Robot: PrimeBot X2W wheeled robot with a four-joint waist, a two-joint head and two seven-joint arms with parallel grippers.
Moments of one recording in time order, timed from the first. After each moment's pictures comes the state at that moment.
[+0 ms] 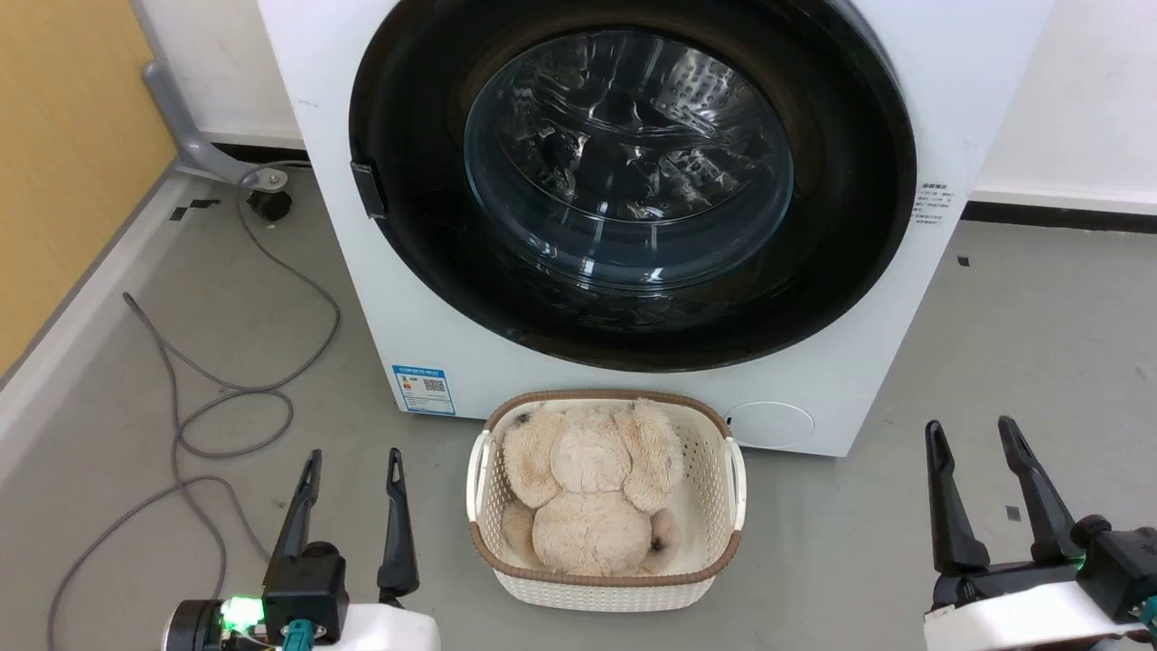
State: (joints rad) left arm 0.03 0.07 -0.12 0.06 -0.01 0.19 -0.26; right arm 0.01 -0.06 -0.06 0.03 0.16 0.13 -0.26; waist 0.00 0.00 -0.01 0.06
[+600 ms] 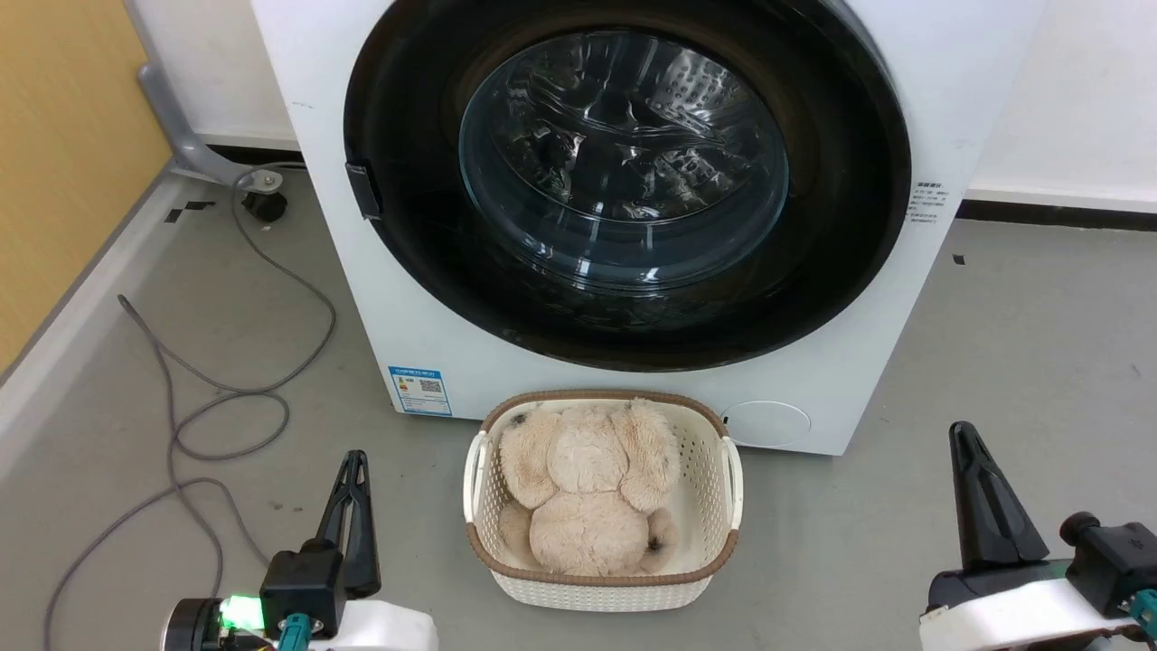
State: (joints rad) left arm 0.03 0.07 -0.11 0.05 -0.01 0.17 -0.23; right arm 0.01 -0.06 -0.06 0.03 0.15 0.13 -0.23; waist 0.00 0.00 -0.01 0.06
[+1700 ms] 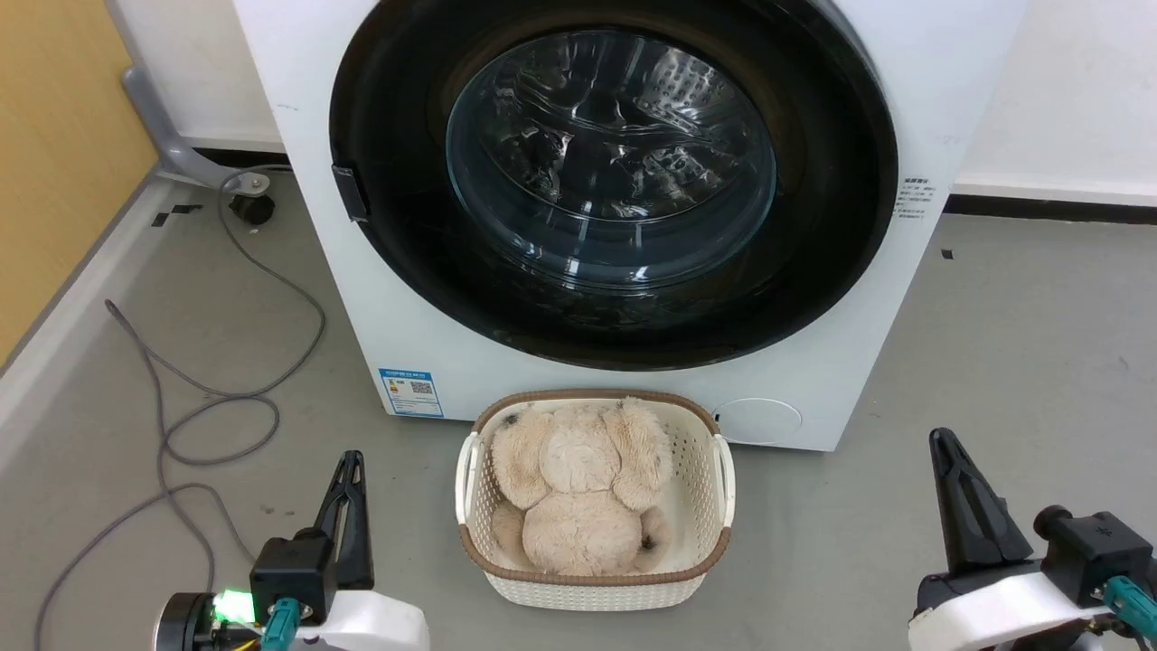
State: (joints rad) left arm 0.02 0.07 -0.08 0.04 -0.01 0.12 -0.16; right arm 0.01 -0.06 -0.04 0.03 0.10 0.13 -0.17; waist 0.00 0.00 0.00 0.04
